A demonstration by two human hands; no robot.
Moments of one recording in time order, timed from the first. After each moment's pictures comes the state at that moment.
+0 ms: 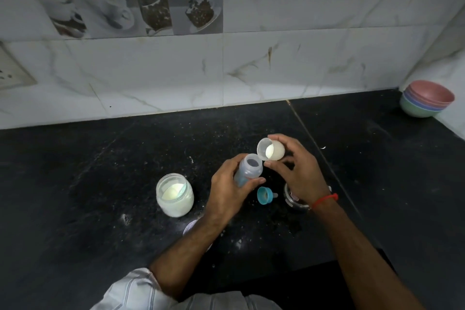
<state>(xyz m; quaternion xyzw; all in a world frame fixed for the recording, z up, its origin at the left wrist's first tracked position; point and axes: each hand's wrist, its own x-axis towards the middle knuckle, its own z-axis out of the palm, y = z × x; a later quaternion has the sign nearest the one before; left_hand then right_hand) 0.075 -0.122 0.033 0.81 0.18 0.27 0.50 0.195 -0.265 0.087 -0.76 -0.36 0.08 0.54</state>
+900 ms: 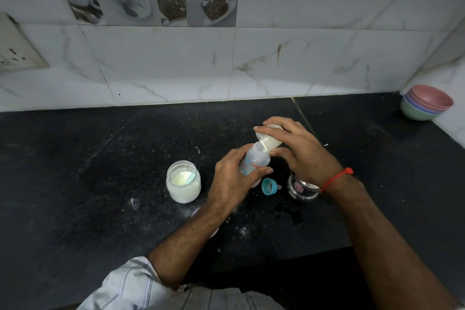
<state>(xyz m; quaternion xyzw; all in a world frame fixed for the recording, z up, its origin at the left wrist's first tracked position) 0.052 -0.120 0.057 0.81 0.18 0.26 0.50 0.177 -0.255 0.148 -0.81 -0.54 0.03 0.23</state>
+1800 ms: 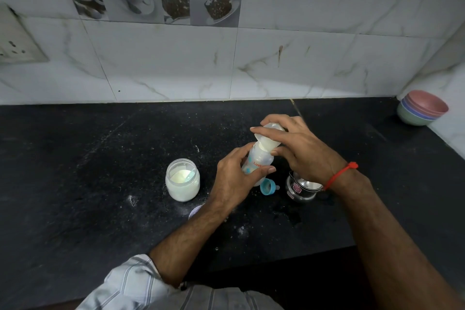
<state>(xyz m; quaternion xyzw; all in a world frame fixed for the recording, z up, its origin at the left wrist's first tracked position) 0.052 -0.124 0.063 0.79 0.17 0.26 0.52 0.166 -0.249 0.172 -0.81 -0.57 0.04 0.16</state>
